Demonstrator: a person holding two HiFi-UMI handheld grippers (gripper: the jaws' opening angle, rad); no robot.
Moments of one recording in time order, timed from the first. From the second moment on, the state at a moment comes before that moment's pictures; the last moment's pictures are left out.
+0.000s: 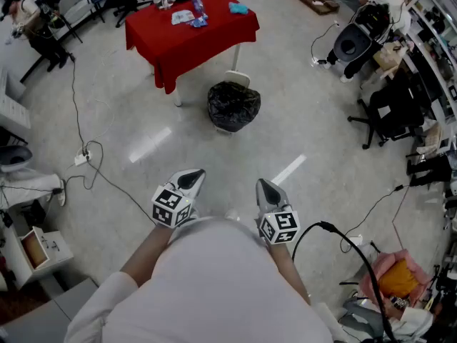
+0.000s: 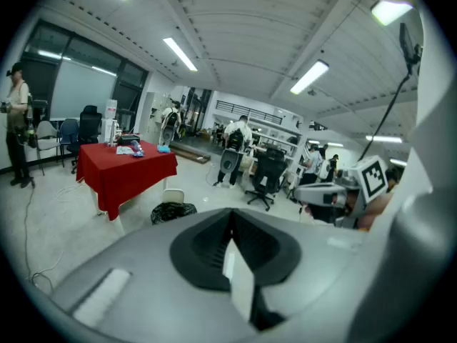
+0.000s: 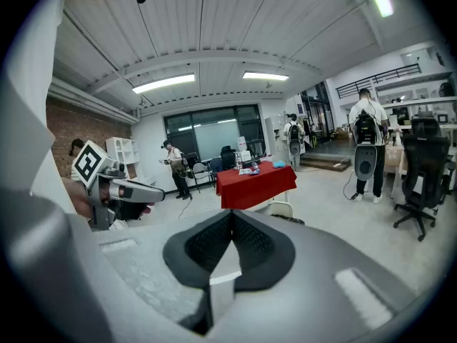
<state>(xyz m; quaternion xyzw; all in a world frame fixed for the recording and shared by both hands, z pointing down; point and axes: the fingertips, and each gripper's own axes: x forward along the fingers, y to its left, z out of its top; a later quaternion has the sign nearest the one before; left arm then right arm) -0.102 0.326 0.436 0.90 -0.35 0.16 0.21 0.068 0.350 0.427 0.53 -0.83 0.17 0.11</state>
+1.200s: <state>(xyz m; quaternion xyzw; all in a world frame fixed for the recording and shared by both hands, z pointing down) -0.063 0.343 0.454 0.88 -0.39 0.17 0.22 0.113 0.356 0.437 0.48 -0.85 0.18 0.10</state>
